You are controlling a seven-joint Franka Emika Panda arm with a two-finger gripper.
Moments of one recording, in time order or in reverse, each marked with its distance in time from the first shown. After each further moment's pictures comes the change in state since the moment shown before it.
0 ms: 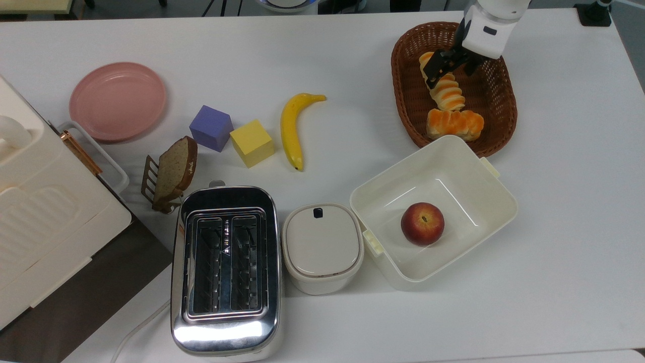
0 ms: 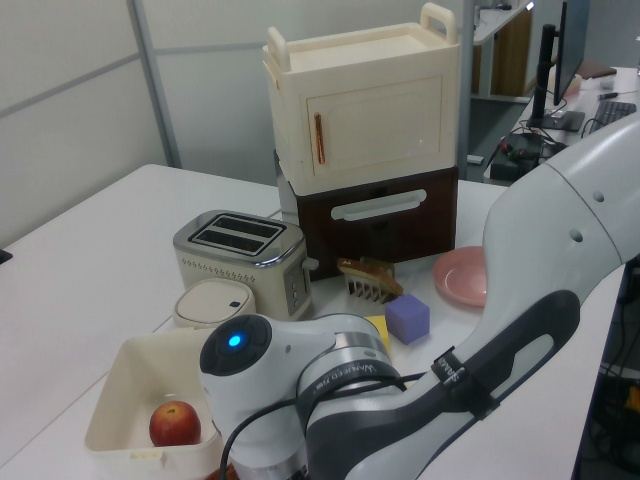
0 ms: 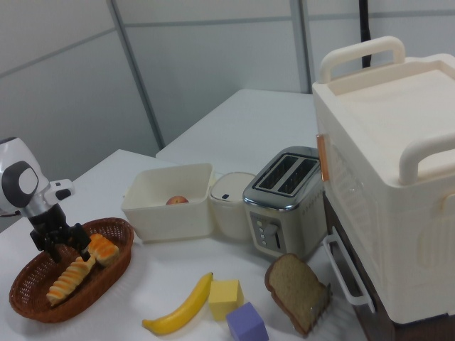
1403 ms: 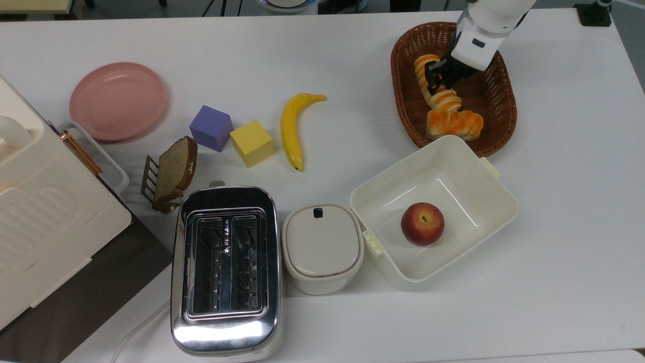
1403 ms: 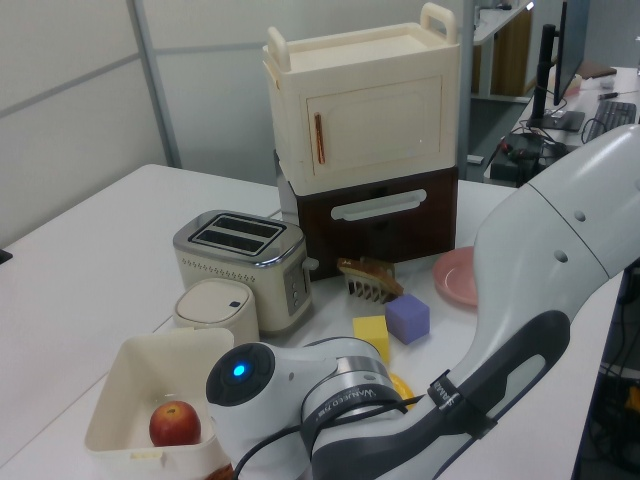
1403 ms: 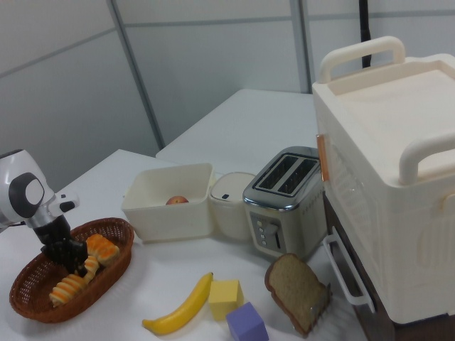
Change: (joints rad) arm 0.008 0.032 -0.008 -0.033 -0.019 0.033 0.092
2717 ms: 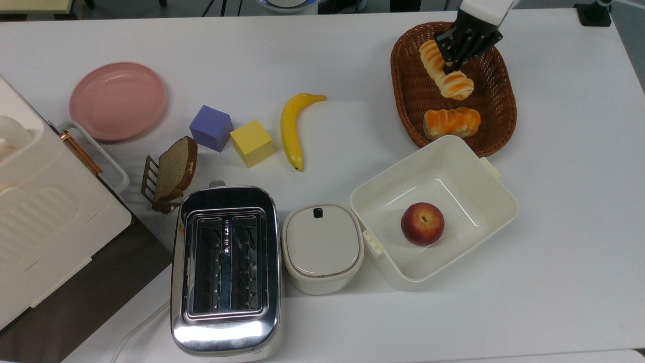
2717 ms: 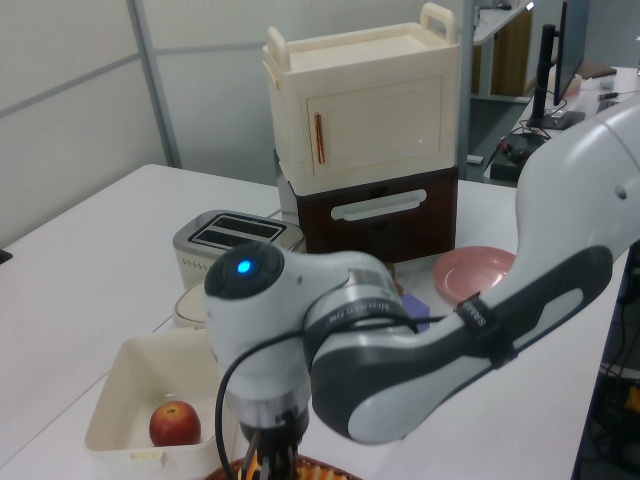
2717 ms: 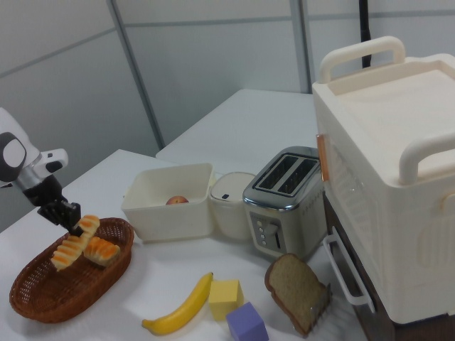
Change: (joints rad) arm -0.024 -0.137 -0.013 0.079 -0.022 -0.081 0.030
